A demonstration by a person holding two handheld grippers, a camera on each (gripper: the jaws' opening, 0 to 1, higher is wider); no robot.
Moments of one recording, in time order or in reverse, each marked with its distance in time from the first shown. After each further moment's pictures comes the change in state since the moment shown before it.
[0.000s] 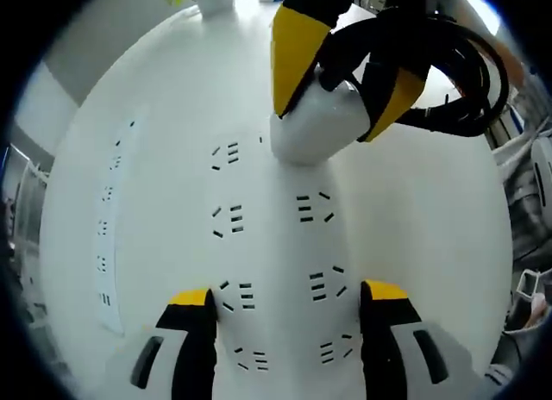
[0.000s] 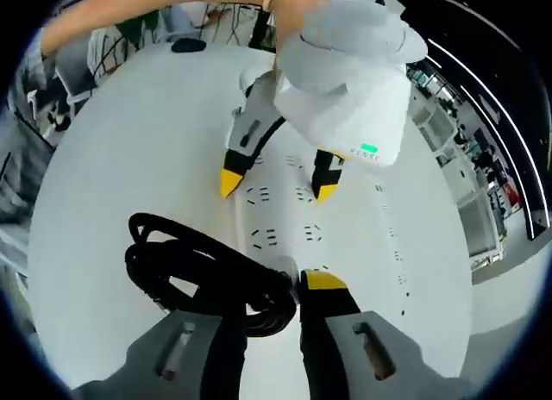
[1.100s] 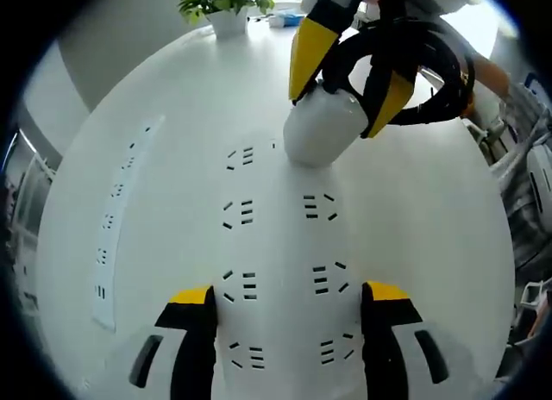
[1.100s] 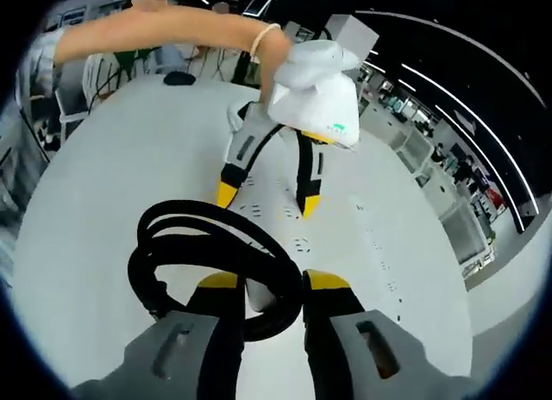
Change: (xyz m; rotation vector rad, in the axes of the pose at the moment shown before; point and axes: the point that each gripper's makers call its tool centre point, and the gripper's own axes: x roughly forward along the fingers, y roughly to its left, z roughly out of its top) left arm -0.001 0.004 -0.002 -0.043 -0.140 -0.001; right arm -0.012 0.001 0.006 -0.043 -0.131 -0.145
